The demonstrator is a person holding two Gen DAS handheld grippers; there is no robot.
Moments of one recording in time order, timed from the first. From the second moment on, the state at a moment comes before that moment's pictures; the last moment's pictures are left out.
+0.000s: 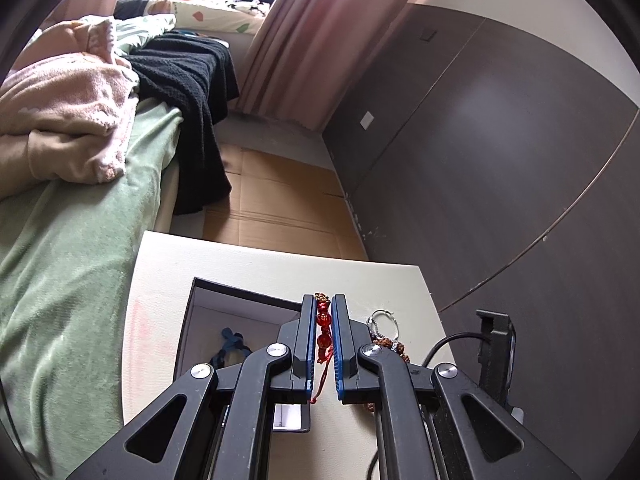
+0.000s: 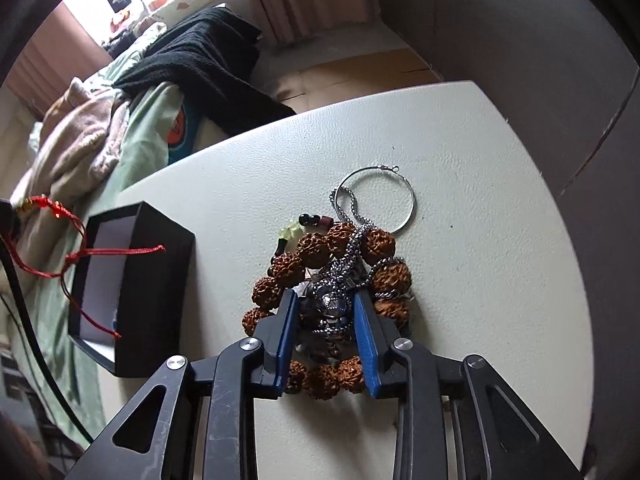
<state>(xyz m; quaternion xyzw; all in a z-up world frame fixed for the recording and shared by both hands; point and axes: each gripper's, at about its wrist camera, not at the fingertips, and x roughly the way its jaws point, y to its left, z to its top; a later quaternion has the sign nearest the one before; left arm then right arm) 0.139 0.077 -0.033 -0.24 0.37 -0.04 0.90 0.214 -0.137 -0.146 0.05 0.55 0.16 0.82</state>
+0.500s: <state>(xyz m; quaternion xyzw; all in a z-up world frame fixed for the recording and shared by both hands) 0.125 0.090 -0.027 -0.25 0.36 -0.03 0.90 0.201 -0.170 -0.114 0.20 0.50 0.22 0.81</state>
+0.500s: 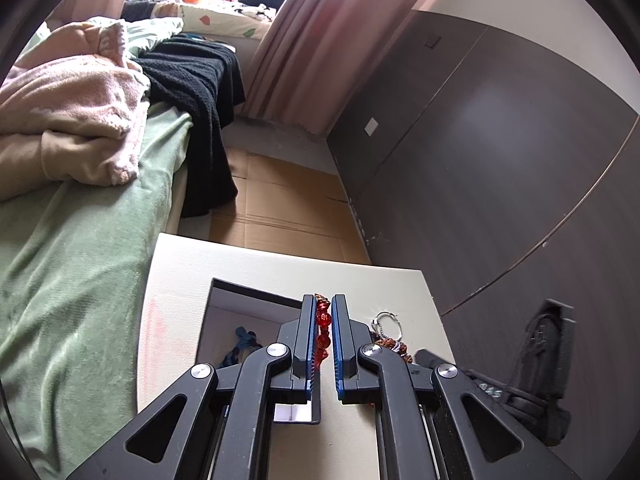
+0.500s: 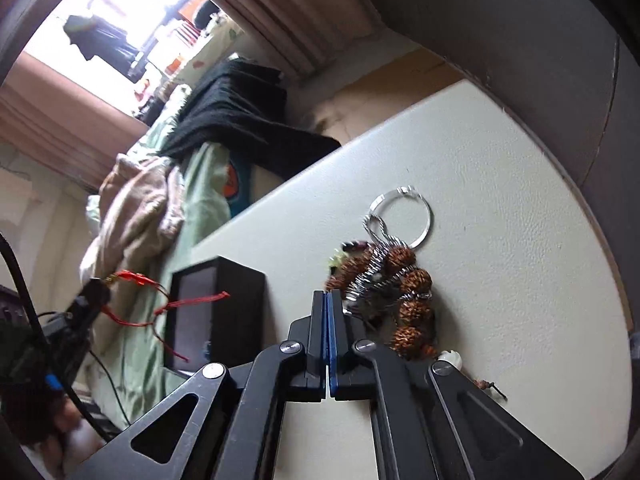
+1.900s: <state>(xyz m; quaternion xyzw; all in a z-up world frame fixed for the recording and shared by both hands) 0.110 0.120 -0.030 -0.29 0.37 0.00 0.88 0.182 -0.160 -0.075 0.25 0.42 0.22 0.84</state>
